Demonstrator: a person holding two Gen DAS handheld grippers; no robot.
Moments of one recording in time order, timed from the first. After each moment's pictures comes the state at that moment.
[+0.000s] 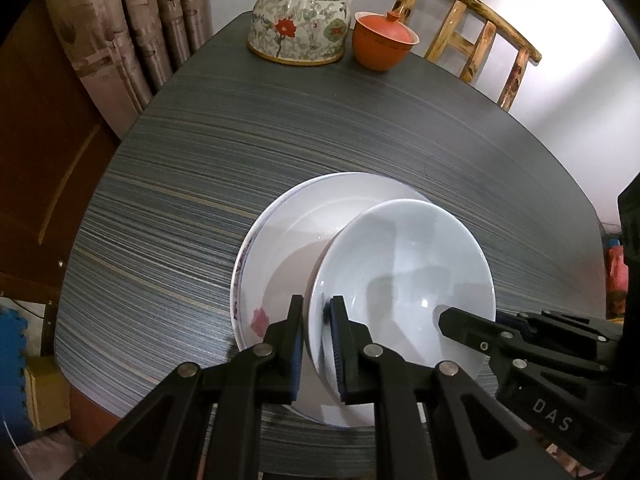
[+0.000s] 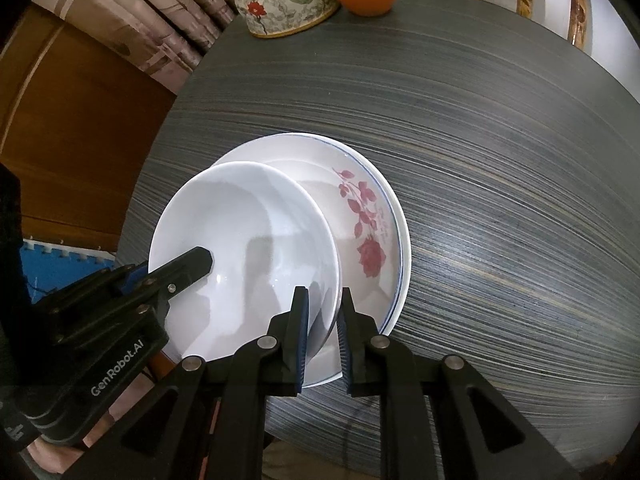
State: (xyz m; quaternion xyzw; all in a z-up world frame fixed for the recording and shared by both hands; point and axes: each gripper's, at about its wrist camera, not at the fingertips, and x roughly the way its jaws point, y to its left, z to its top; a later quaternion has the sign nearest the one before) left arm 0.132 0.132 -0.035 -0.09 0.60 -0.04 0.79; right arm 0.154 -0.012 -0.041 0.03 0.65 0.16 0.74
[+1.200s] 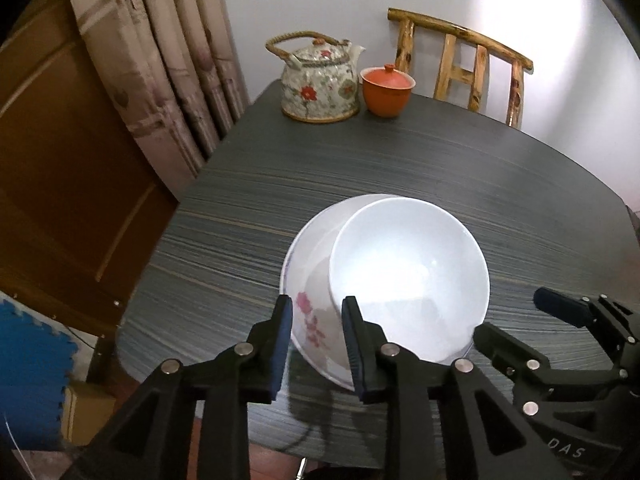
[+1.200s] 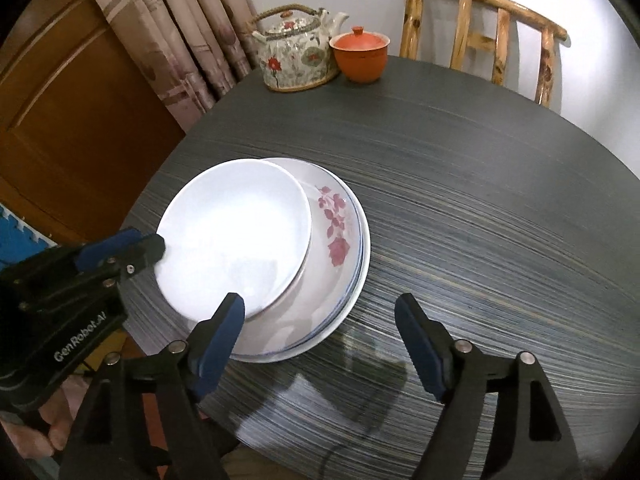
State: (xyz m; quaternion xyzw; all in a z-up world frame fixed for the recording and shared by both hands) left arm 0.070 0.118 0.007 -0.01 0.50 0.04 0.86; right arm 0.088 -0.035 -0.014 -0.01 0.53 0.16 0.83
